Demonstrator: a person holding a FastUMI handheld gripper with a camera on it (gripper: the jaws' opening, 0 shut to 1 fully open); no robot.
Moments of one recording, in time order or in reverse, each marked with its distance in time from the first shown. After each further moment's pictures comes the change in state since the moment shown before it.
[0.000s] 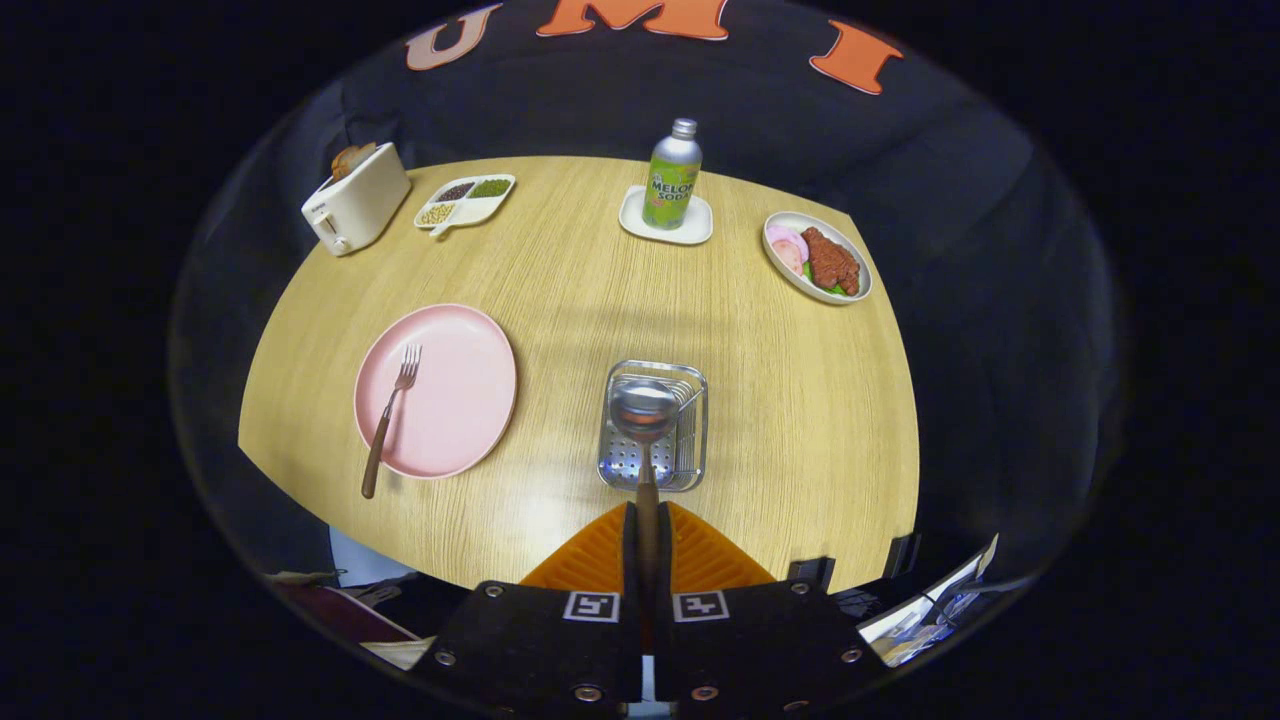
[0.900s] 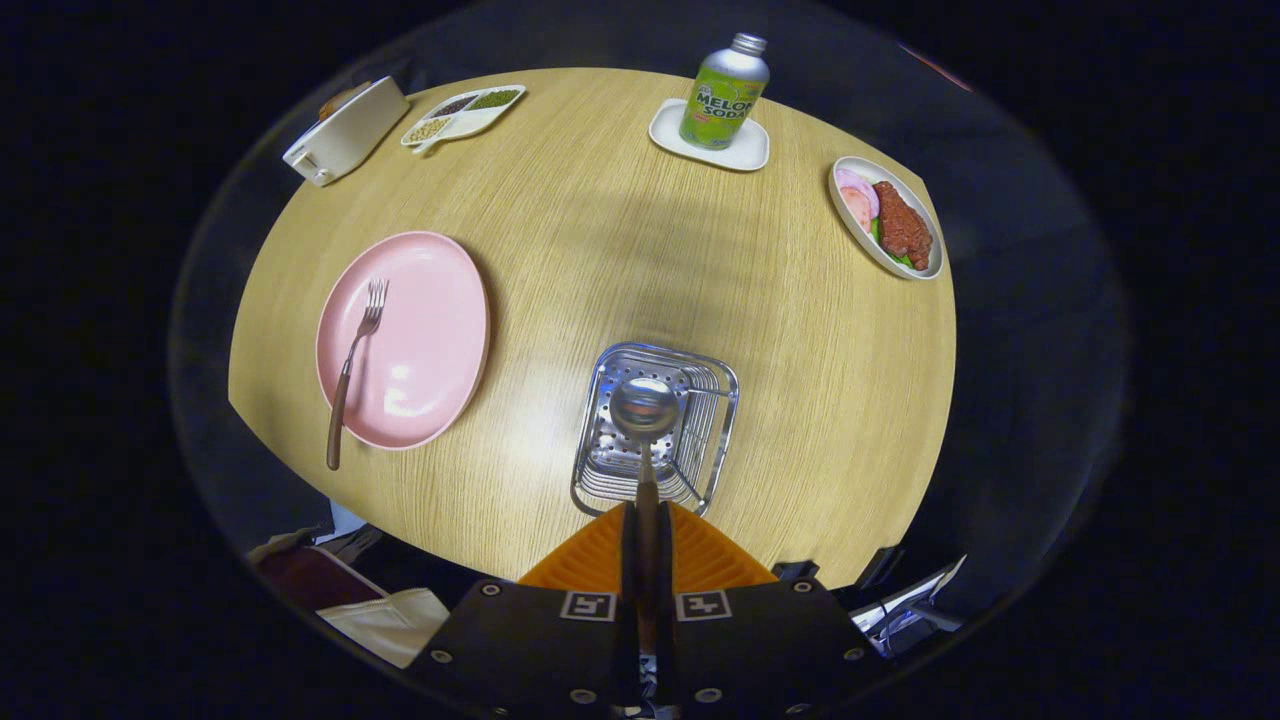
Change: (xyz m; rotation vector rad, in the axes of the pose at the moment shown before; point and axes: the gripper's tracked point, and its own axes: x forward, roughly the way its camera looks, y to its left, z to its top) arm 0.050 -0.002 0.007 -0.125 0.281 0.044
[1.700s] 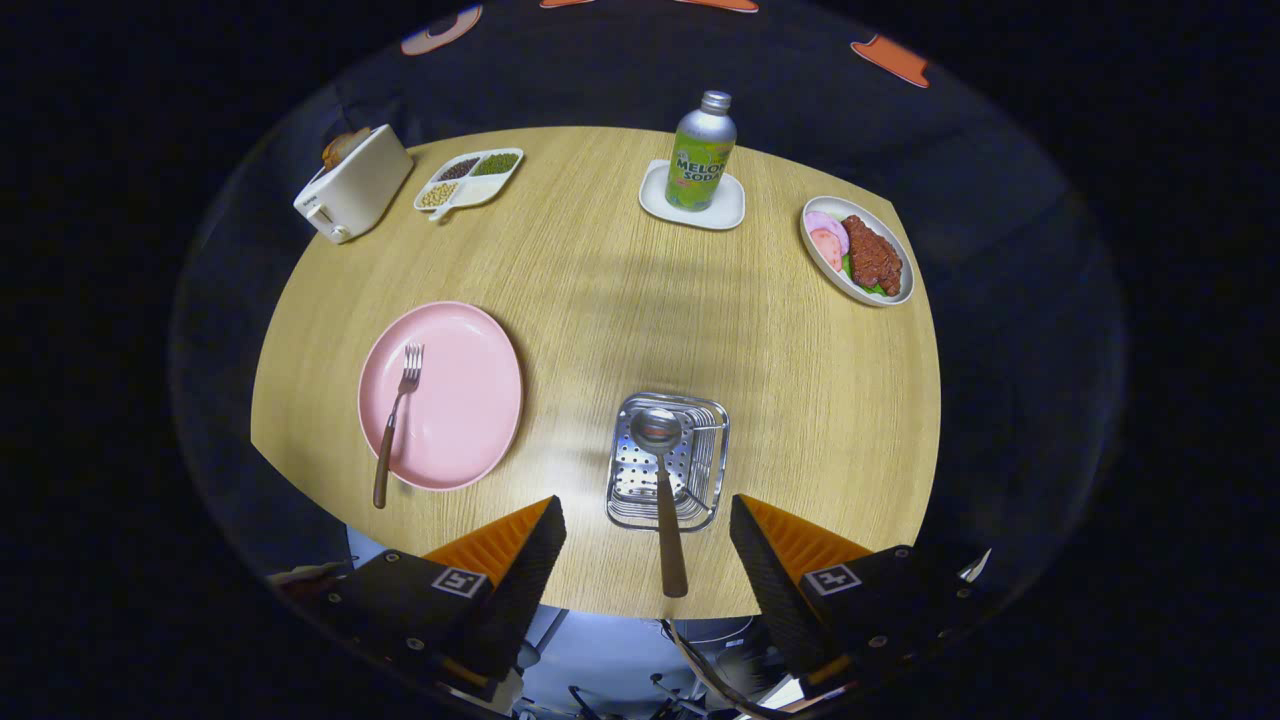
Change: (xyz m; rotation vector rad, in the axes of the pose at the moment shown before) arm -0.050 0.013 0.021 0.102 -0.227 0.025
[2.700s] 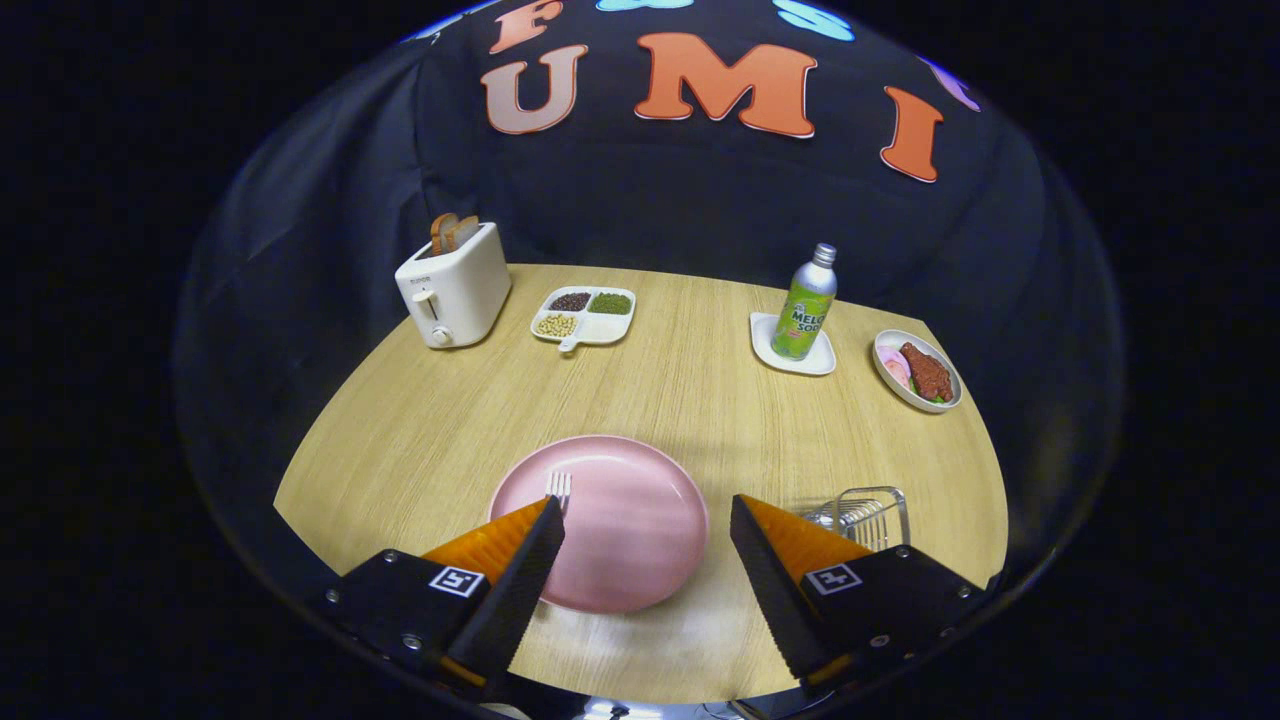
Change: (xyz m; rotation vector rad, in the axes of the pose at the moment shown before) arm 0.002 0.171 0.050 0.021 -0.539 0.065
